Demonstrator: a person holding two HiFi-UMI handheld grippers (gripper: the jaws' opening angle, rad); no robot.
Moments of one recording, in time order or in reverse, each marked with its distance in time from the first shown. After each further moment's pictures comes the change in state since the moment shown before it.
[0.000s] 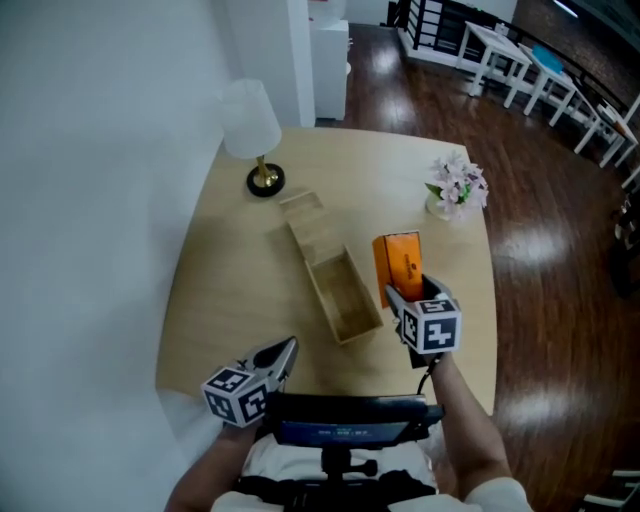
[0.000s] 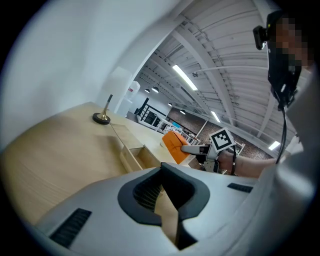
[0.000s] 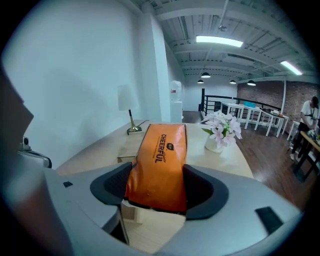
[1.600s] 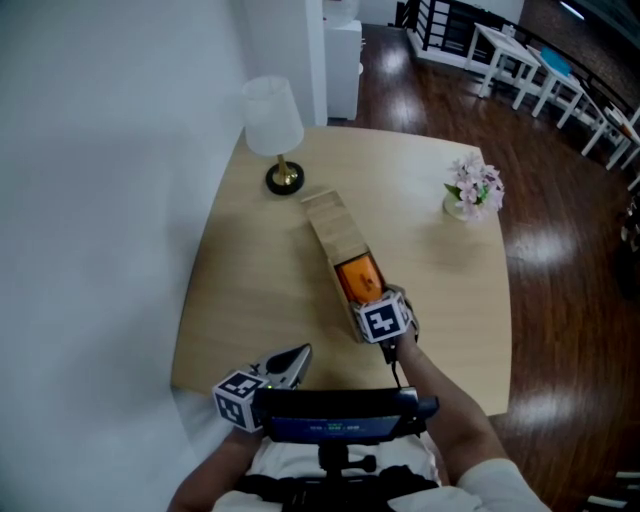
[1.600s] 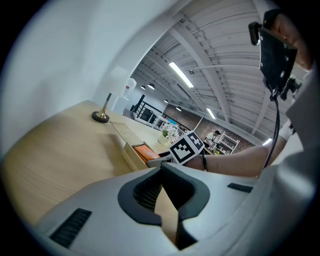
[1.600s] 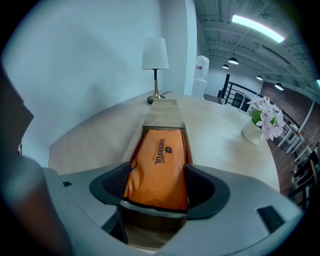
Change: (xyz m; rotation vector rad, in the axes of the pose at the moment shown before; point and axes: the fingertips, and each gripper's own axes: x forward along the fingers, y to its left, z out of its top) left arm -0.033 0.003 -0.002 0.019 0.036 -0.044; right arm 0.092 0.120 -0.071 -0.198 0.303 0.094
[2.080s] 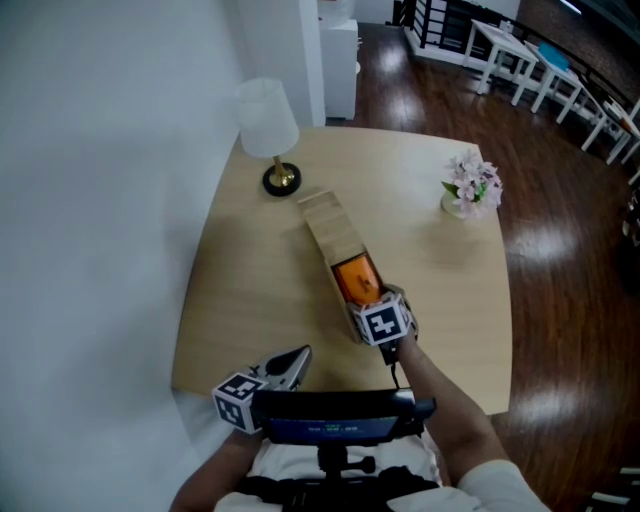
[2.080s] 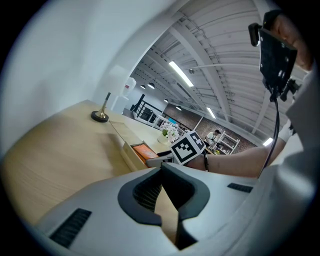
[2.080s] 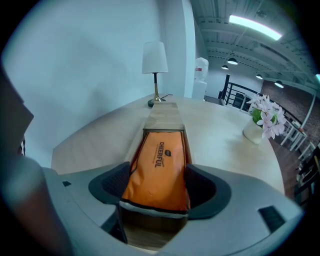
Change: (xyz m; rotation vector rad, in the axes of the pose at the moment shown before) left arm 0.005 -0.003 -0.001 0.003 0.006 0.003; right arm -0.004 -0.002 0.003 0.018 -0.052 0.025
